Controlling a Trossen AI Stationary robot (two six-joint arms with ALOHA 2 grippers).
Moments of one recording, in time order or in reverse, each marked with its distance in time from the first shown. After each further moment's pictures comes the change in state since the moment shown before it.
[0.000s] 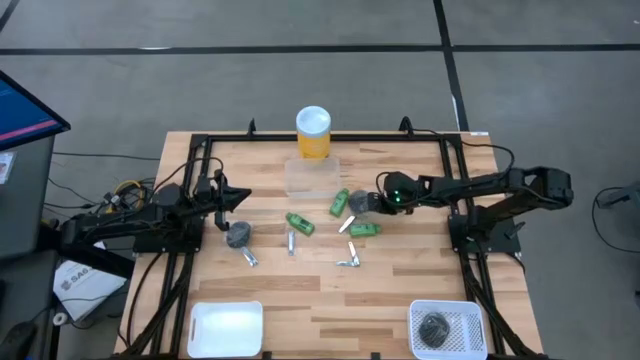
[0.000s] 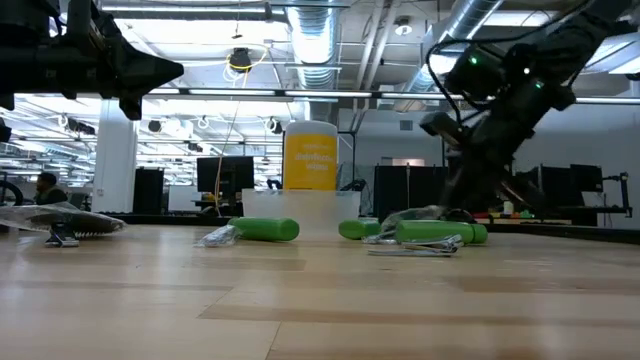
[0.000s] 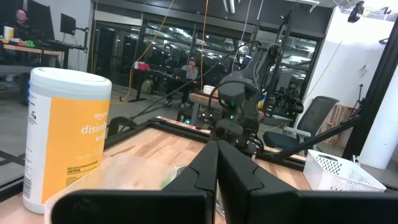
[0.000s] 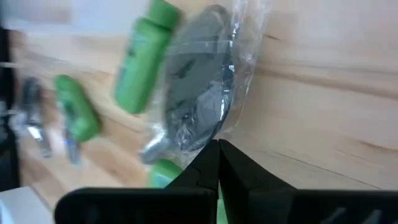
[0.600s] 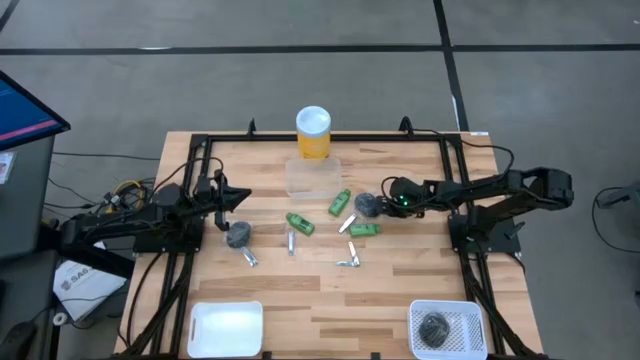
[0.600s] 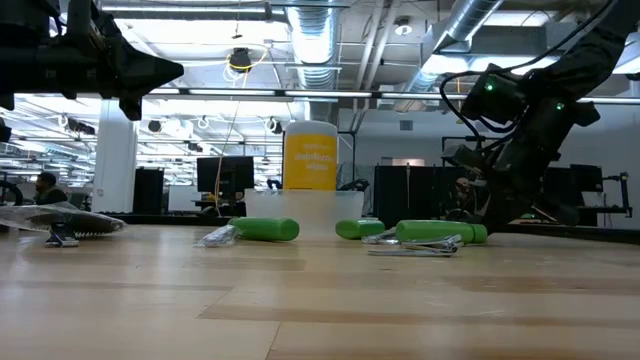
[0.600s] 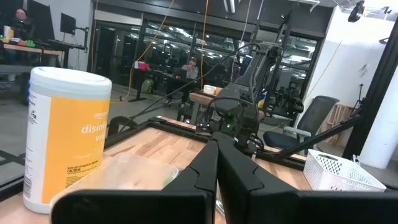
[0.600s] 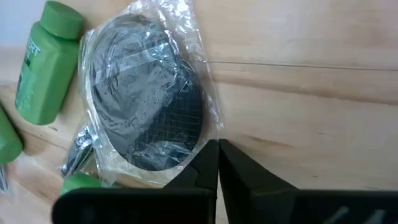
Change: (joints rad) left arm 0.000 0.000 0.000 -0.002 0.000 0.000; right arm -0.021 0.009 -0.133 -0.001 0.043 0.021
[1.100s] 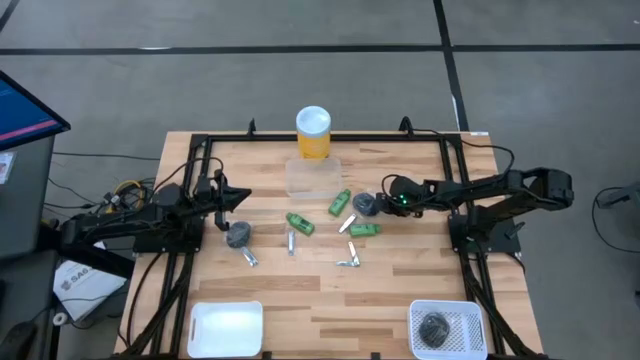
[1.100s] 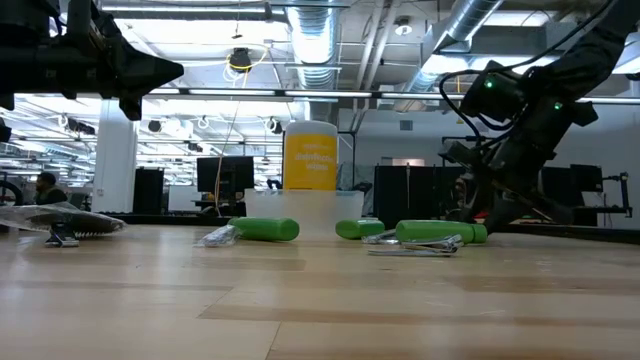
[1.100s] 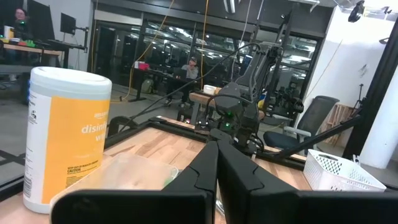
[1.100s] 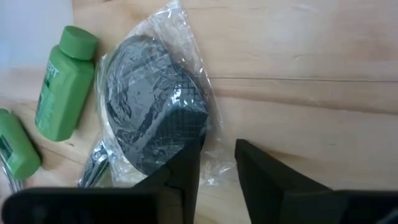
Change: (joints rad) left arm 0.000 0.000 0.000 0.000 0.000 0.000; right arm 0.000 0.000 0.001 0.030 0.030 0.052
